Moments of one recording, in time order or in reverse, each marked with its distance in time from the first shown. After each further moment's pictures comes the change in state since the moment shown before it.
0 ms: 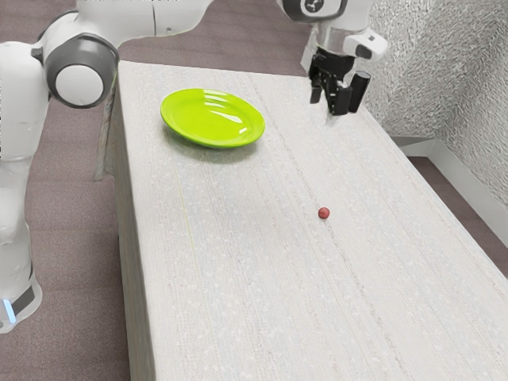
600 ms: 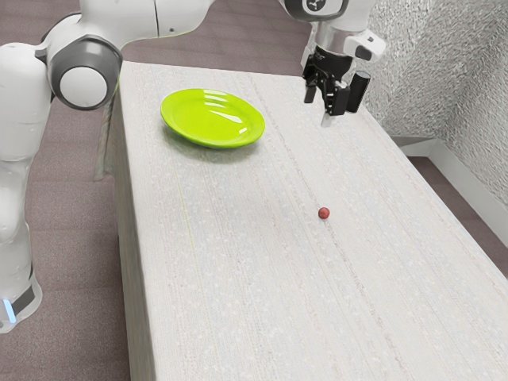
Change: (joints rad) arm 0.001 0.040 -0.002 0.075 0.016 -0.085 -0.056
